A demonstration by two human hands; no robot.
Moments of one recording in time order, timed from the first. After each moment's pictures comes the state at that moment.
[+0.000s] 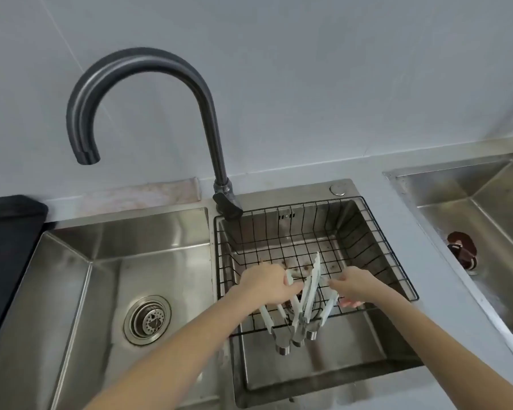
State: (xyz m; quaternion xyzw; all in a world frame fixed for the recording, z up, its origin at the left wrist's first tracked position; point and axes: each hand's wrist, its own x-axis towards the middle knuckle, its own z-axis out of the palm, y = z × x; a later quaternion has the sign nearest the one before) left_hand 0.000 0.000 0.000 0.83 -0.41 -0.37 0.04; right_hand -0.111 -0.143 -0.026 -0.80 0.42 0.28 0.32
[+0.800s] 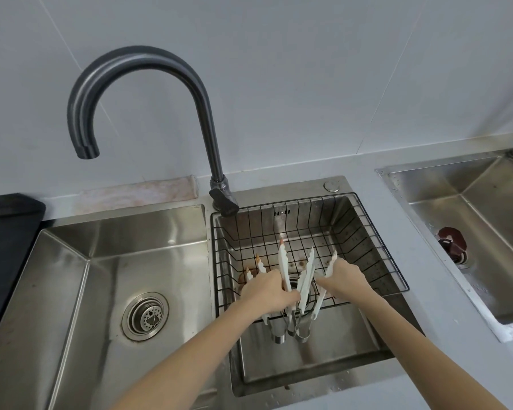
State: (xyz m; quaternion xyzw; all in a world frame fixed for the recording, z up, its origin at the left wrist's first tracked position) left_hand -0.025 0.011 -0.004 0.85 -0.33 -0.39 0.14; right_hand -0.112 -0.115 -0.015 -0.81 0.47 0.17 0.31
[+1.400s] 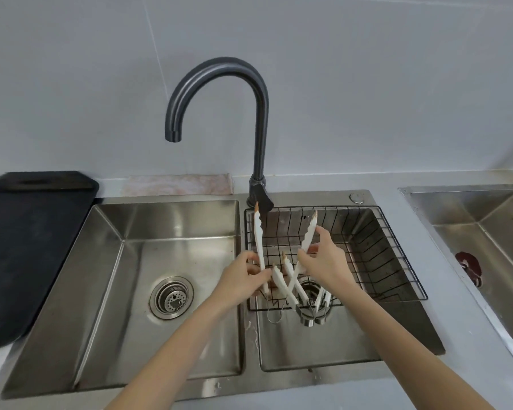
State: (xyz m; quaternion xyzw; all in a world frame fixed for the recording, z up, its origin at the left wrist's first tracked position) left_hand -0.001 0.116 0.027 0.77 -0.15 -0.37 0.49; right_hand -0.077 -0.026 0.050 -0.83 0.35 -0.03 0.44
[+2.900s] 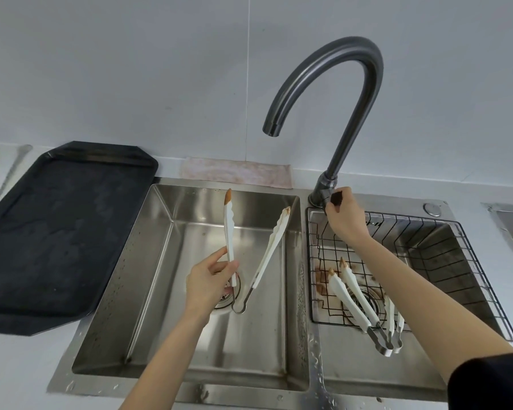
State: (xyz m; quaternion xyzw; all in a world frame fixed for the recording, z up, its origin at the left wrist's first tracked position) left_hand 0.074 0.239 -0.010 0.75 0.09 -0.22 0.62; right_hand 0.069 -0.015 0.018 -0.86 0.33 -0.07 0.39
